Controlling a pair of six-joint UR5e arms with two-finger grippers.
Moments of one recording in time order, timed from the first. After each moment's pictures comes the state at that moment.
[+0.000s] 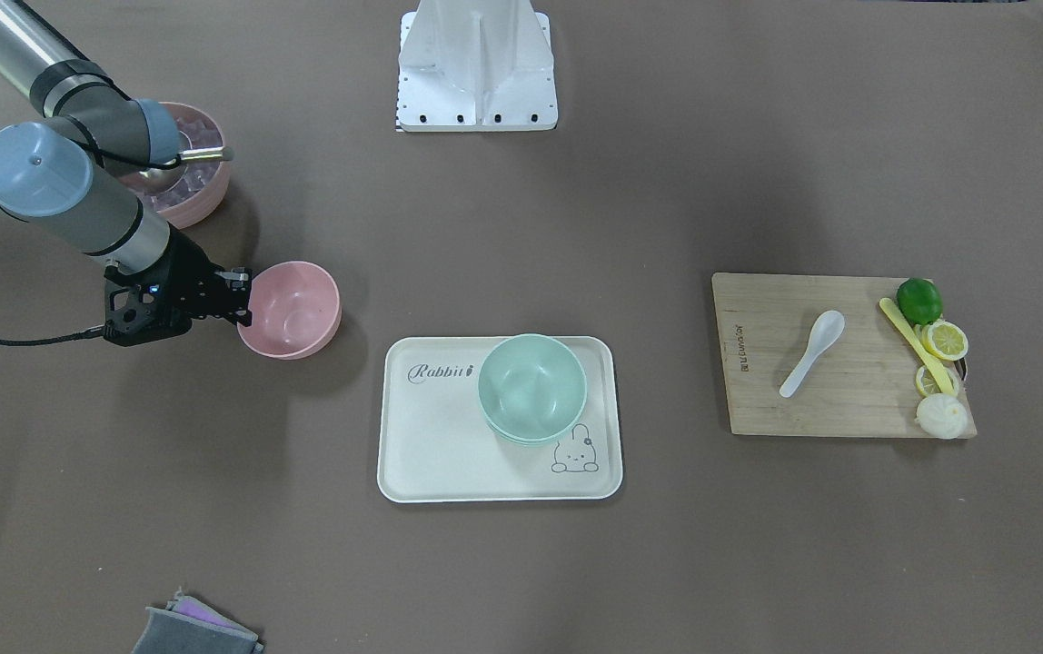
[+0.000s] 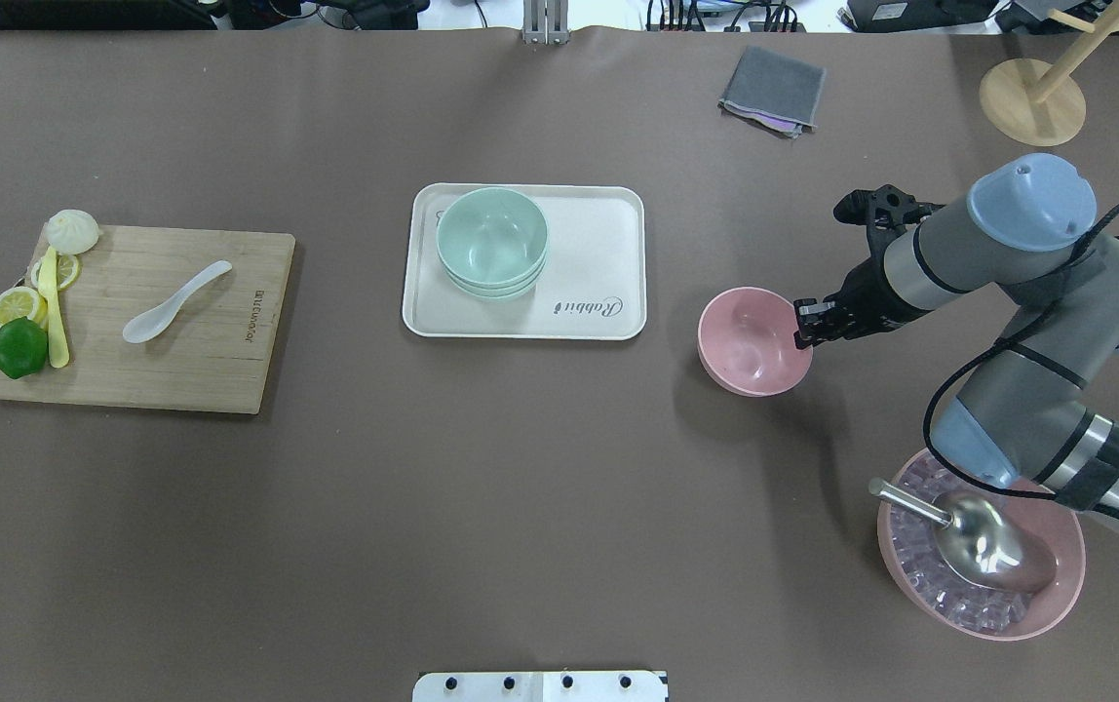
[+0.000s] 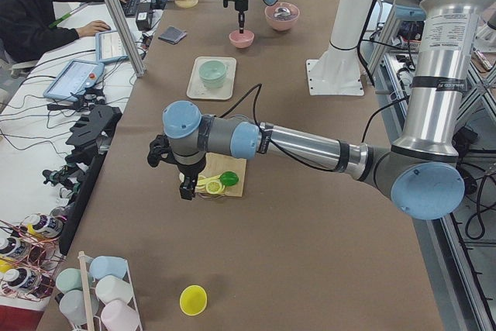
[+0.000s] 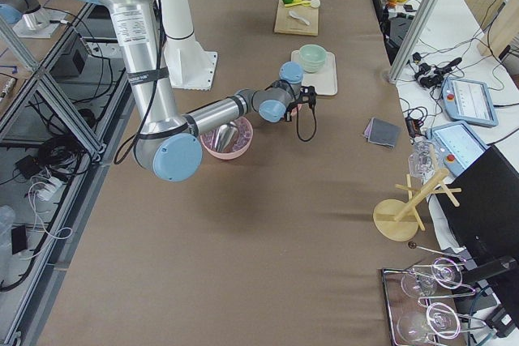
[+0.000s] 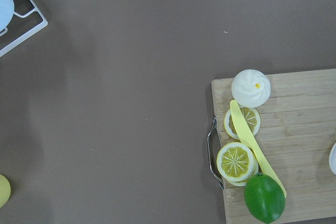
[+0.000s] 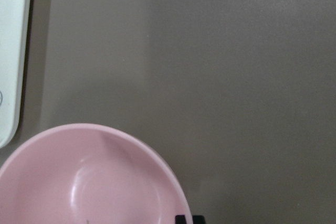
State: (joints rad) left arm -1.54 -1.67 -1.69 -1.52 -2.41 0.02; right arm 0.79 -1.32 1.65 -1.01 2.20 1.03
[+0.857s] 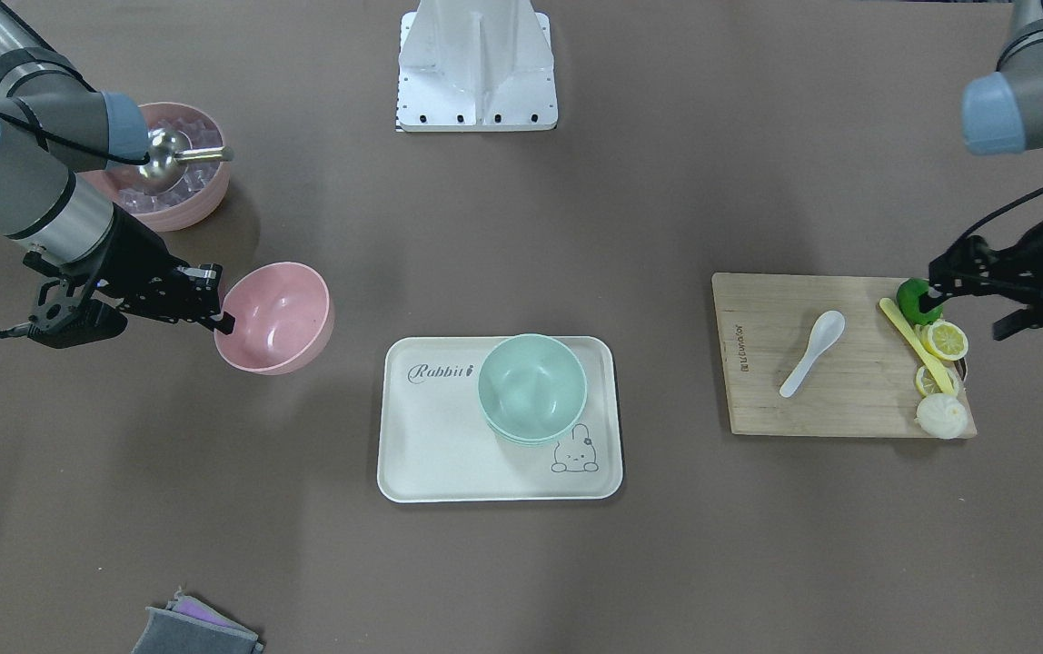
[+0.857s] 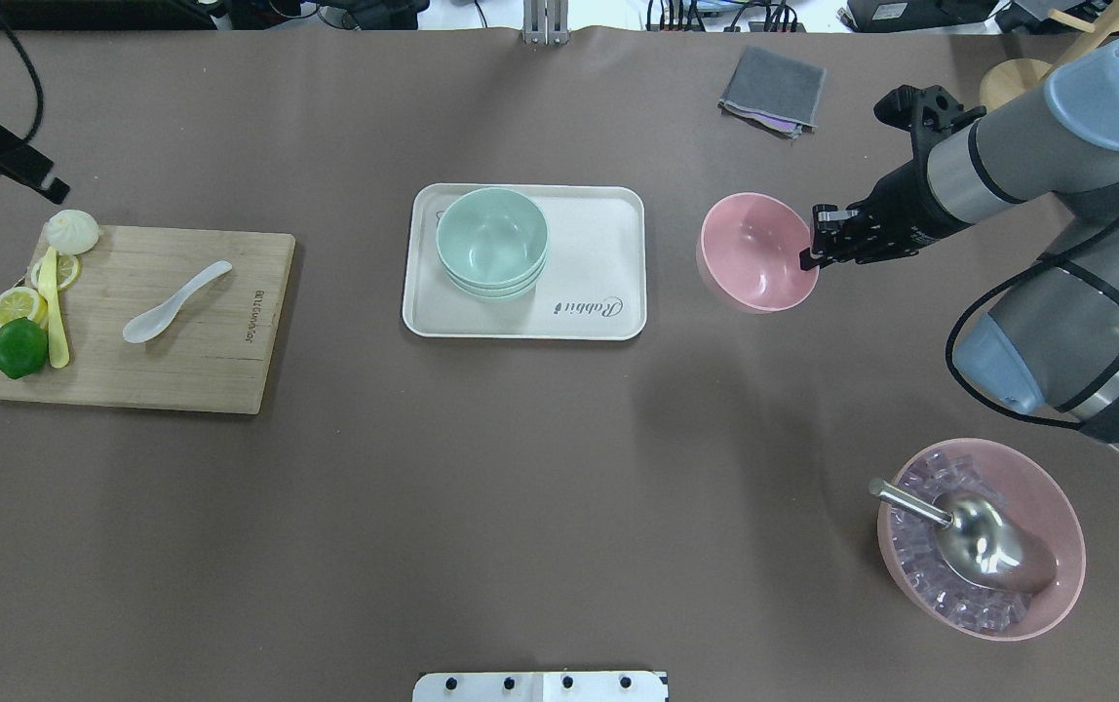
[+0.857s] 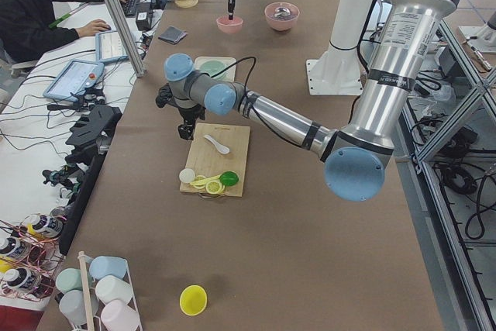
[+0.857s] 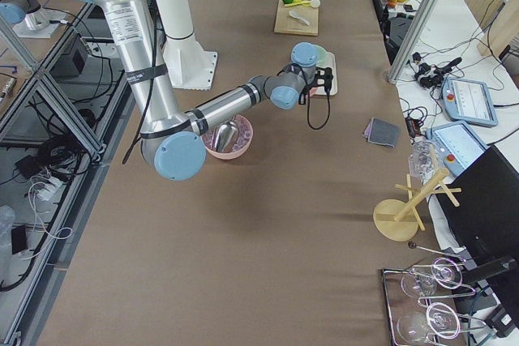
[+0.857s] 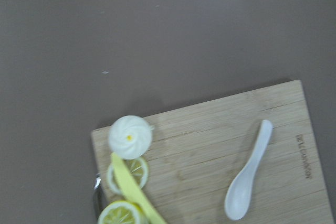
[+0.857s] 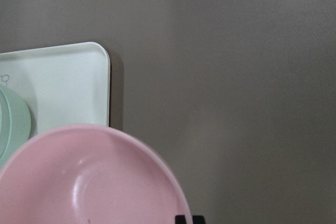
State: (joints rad) left arm -1.19 -1.87 -1.69 -1.65 -2.38 -0.21; right arm 0.92 -1.25 1.69 -1.01 2.29 1.13
